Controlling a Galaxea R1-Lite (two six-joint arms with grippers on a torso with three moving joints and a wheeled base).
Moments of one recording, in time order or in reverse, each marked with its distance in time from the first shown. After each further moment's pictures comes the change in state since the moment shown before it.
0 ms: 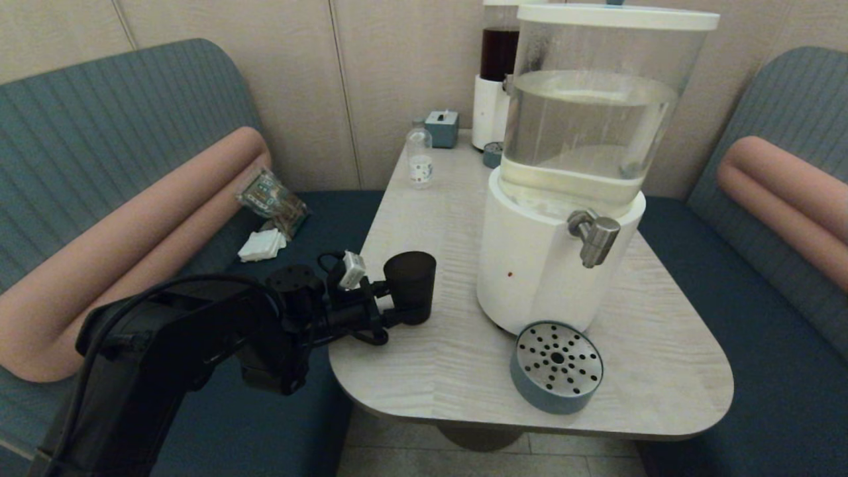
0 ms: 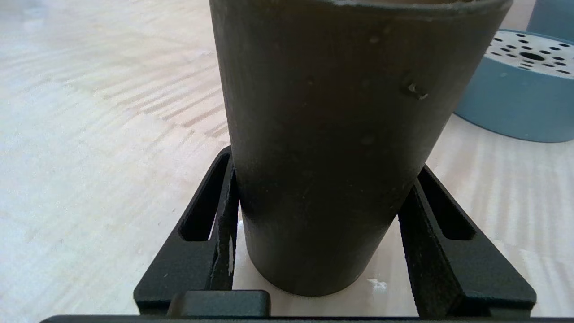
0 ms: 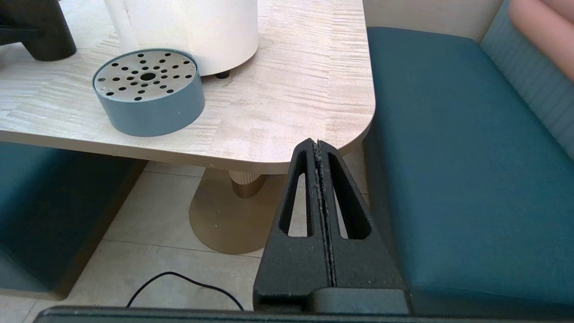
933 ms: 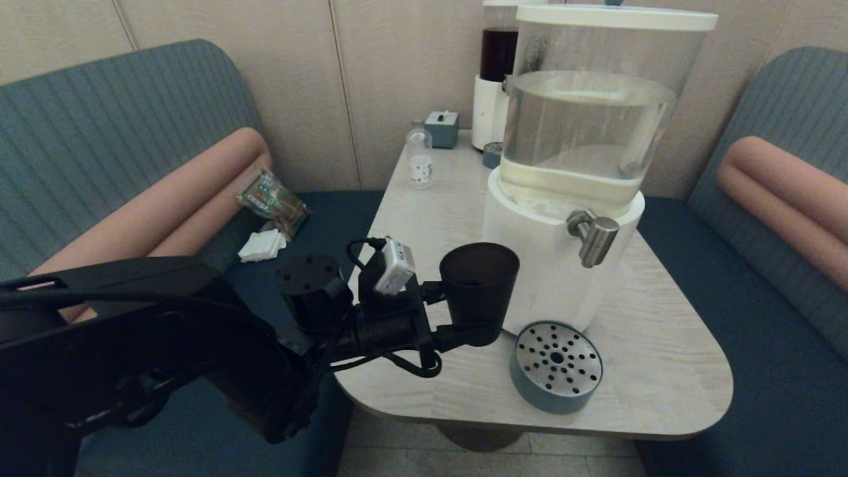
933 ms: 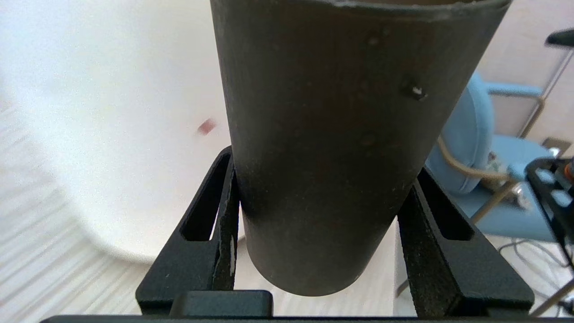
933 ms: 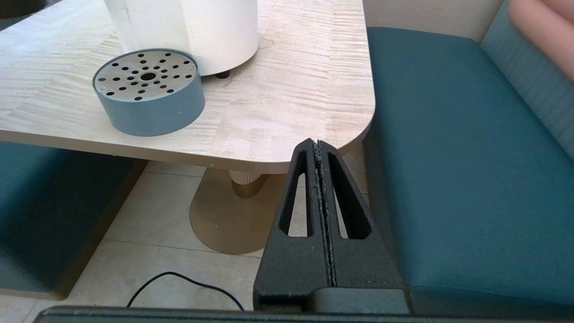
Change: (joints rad) left arm -0.298 -0.373 0.334 0.000 0.158 0.016; right arm 0.000 0.000 0.000 0.000 0.000 0.000
